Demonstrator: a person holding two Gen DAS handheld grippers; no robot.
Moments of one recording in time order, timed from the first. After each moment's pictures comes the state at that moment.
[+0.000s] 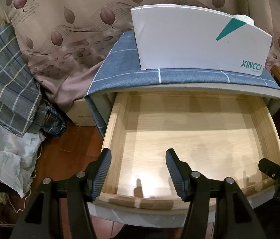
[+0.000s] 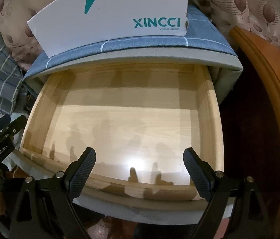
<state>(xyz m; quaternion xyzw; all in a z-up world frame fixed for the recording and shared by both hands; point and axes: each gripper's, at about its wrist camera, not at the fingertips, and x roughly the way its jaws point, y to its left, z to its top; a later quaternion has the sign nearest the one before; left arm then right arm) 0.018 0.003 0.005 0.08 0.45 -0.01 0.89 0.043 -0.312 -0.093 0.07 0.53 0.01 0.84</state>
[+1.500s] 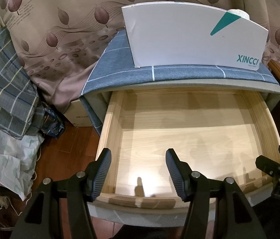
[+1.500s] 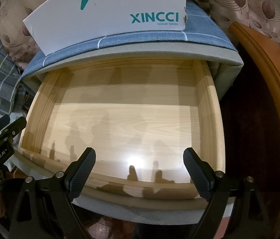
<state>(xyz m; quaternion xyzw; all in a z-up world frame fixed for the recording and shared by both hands) 0.019 -0.004 0.001 0.09 0.46 -0.02 0.88 0.044 -0.311 -0.094 0.07 0.54 0.00 0.84</state>
